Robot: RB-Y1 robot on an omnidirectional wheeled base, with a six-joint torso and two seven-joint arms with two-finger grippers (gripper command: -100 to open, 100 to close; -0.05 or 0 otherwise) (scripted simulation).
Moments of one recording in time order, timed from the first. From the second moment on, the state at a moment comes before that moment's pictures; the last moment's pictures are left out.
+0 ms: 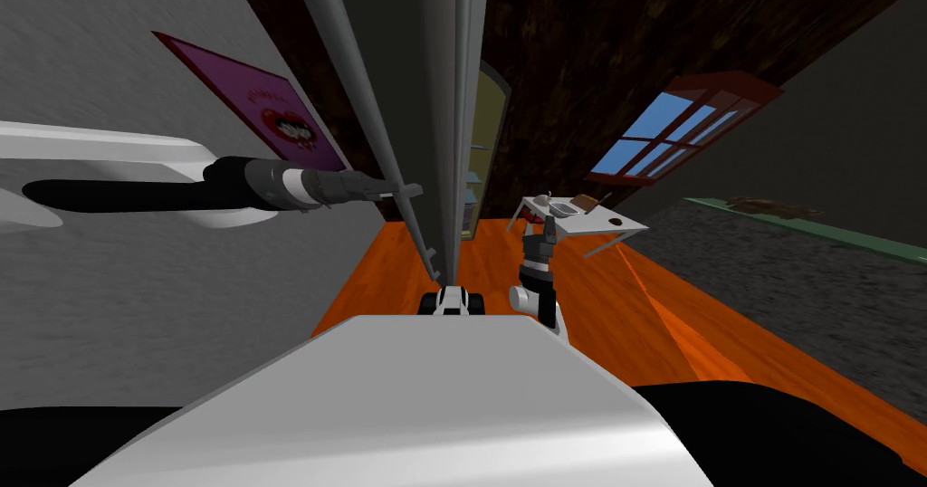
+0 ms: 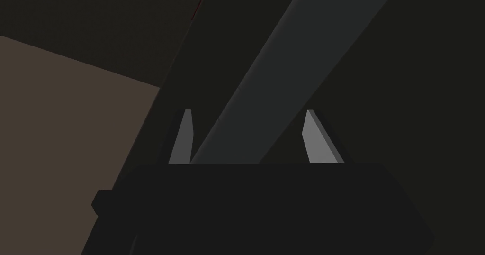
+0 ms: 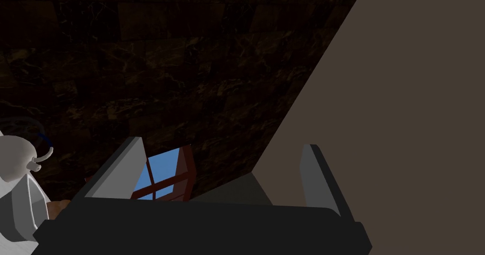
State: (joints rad) left arm 0.55 1.80 0.54 -2.13 0.20 -0.69 0.42; right arm 0.49 0.02 -0.03 -2.25 -0.03 -0.44 0.05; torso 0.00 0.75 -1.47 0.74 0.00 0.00
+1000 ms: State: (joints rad) left arm 0.51 1.88 0.63 -2.11 0.26 -0.67 0.54; right arm 0.49 0.02 -0.03 -2.25 -0.03 -0.44 0.05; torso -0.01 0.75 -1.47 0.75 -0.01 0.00
